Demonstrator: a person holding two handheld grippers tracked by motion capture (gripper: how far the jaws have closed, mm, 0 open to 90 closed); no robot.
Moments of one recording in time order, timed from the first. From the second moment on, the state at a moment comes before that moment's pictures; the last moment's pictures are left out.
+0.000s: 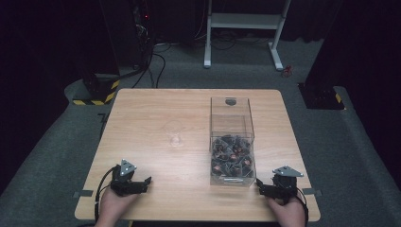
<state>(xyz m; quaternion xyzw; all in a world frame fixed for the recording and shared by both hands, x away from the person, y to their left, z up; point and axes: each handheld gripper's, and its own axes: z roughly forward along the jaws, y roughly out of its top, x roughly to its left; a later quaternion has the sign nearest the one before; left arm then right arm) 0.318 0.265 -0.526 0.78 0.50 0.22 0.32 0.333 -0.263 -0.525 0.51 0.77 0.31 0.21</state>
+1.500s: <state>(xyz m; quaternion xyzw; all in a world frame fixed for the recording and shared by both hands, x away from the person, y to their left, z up) 0.309 0.245 -0.490 0.76 0.44 0.21 0.43 0.333 -0.262 -0.524 0.51 0.78 0.31 0.21</state>
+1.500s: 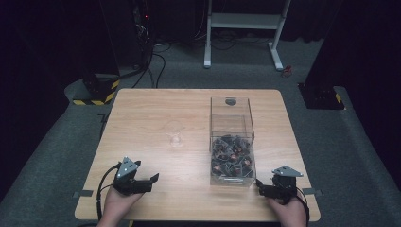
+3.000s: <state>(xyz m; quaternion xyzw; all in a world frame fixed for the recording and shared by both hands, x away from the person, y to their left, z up) 0.325 0.188 -0.449 0.77 0.38 0.19 0.48 0.332 -0.264 -0.524 0.50 0.78 0.31 0.21</state>
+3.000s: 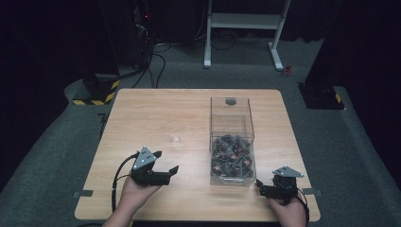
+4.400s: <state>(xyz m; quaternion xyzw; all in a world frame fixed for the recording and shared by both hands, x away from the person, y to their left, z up) 0.337 0.139 -0.434 0.78 0.34 0.16 0.50 0.332 -0.264 -0.524 0.50 0.78 0.31 0.21</state>
